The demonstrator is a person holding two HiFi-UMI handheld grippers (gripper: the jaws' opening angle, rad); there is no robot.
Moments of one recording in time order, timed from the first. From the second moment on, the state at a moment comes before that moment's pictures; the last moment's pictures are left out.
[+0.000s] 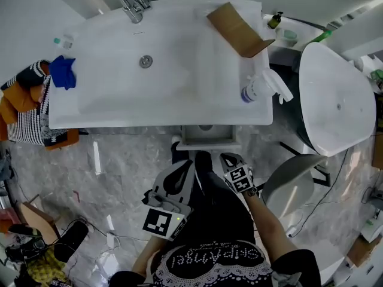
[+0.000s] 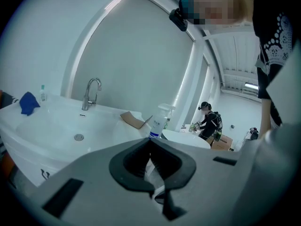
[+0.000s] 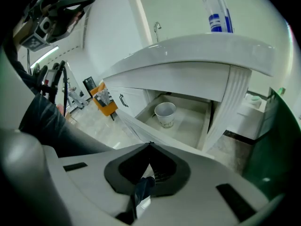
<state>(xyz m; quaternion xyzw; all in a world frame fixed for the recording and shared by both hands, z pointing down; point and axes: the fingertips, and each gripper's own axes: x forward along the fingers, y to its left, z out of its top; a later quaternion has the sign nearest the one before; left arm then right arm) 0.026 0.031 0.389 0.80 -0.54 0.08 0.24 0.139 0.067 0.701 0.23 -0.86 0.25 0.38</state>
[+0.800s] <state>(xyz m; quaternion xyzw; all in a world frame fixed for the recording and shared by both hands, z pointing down) 0.036 0.018 0.343 0.82 -0.54 0.06 0.19 0.155 0.003 0.577 0.34 -0.89 0.21 0.24</state>
